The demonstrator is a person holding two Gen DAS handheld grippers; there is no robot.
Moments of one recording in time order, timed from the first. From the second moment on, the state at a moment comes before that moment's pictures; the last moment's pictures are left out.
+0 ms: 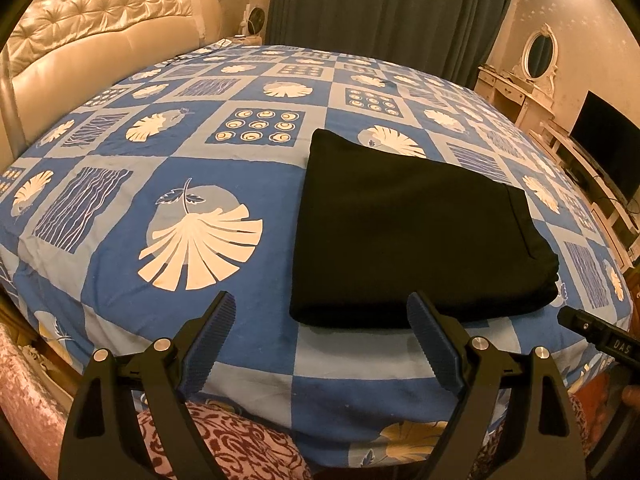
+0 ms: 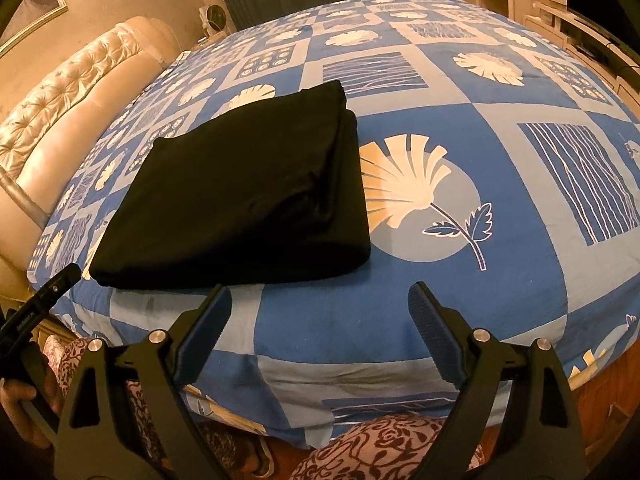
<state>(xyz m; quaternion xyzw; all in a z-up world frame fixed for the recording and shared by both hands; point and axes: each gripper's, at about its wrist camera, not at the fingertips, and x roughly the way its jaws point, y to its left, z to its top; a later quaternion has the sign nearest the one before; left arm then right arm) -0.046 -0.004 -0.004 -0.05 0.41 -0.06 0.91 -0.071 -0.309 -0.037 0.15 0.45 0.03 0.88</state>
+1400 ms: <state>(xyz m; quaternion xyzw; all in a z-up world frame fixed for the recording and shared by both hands) -0.056 -0.039 0.013 0.00 0.38 -0.09 0.92 -0.071 -0.303 -0.040 0.15 0.46 0.03 0.88</state>
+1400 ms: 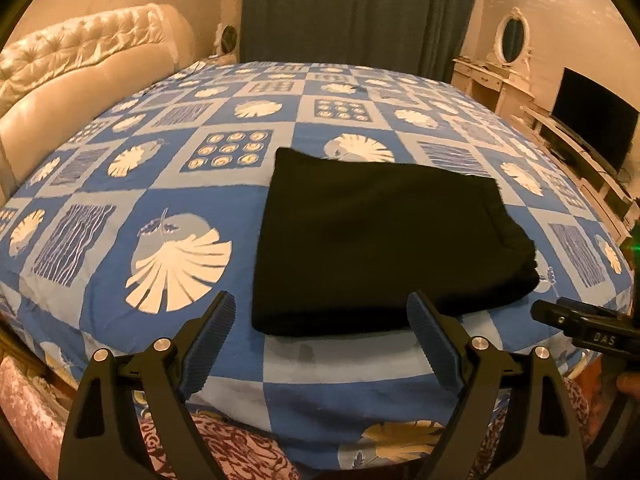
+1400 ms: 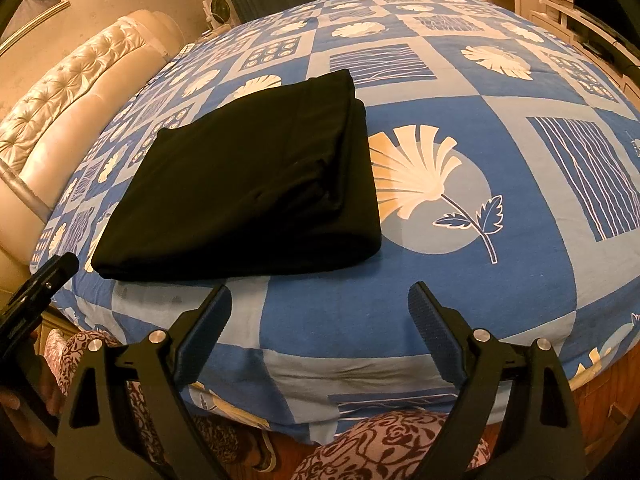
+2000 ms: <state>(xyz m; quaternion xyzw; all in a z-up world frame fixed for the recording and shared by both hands) -0.057 -0.046 0.019 0.00 0.38 -0.08 0.92 -0.072 -0.302 -0.044 0.15 0.47 0.05 0.87</state>
